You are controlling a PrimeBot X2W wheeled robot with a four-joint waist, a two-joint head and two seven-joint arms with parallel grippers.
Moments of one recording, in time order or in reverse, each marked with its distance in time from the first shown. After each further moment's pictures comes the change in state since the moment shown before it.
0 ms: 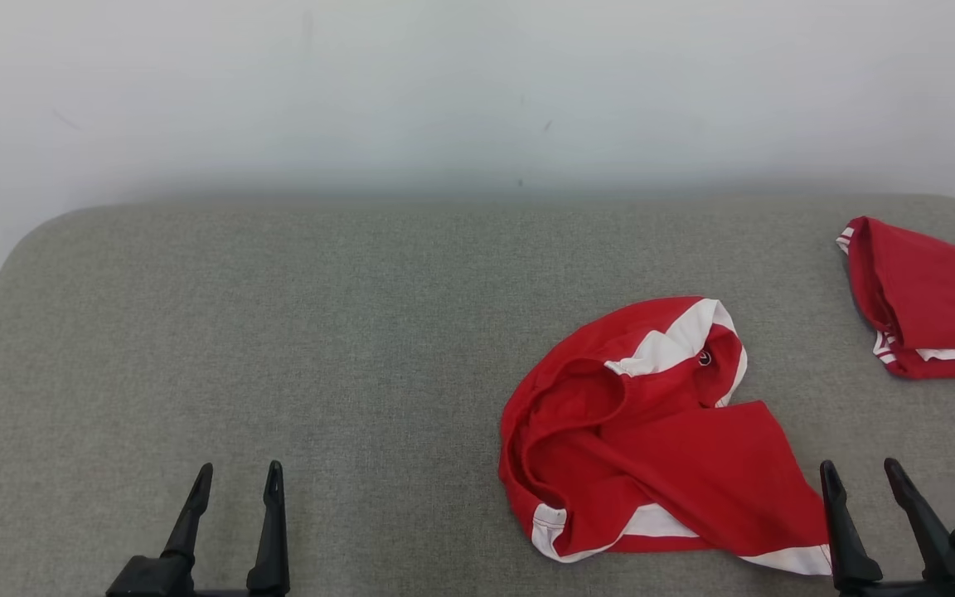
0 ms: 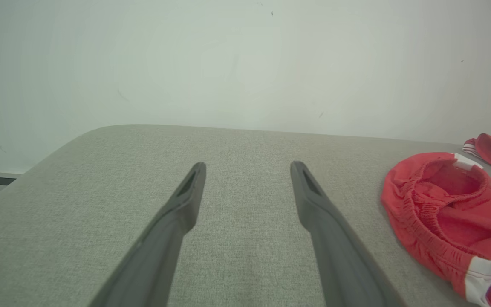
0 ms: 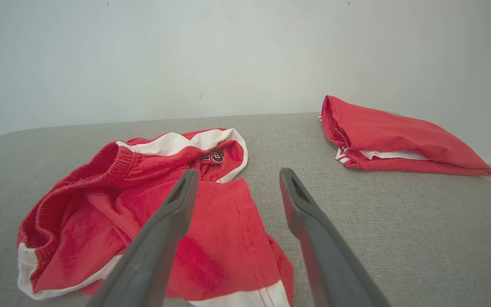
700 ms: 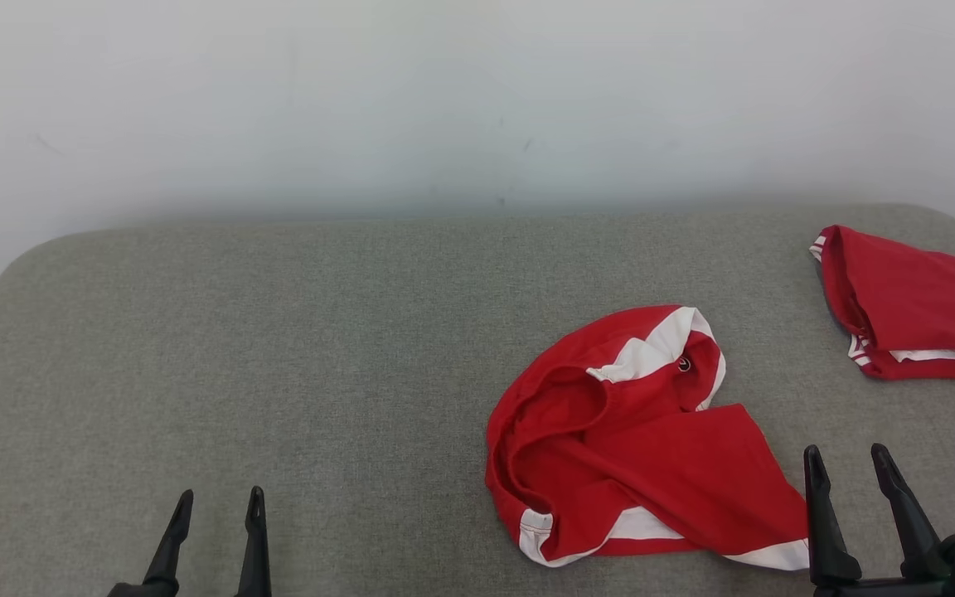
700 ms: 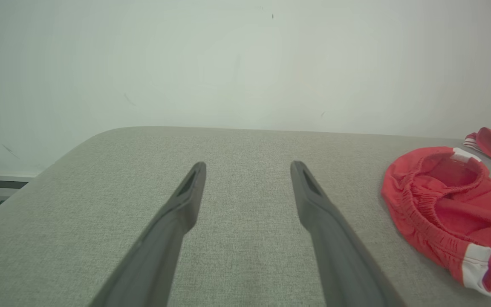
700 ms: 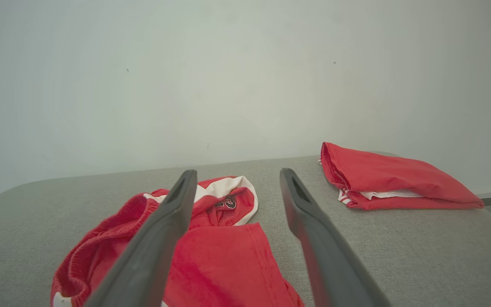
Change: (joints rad) left arm 0.064 0.027 0.010 -0.043 0.000 0.025 0.008; right arm 0.012 0.088 -0.005 -0.084 -0.047 0.000 -0.084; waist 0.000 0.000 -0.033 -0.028
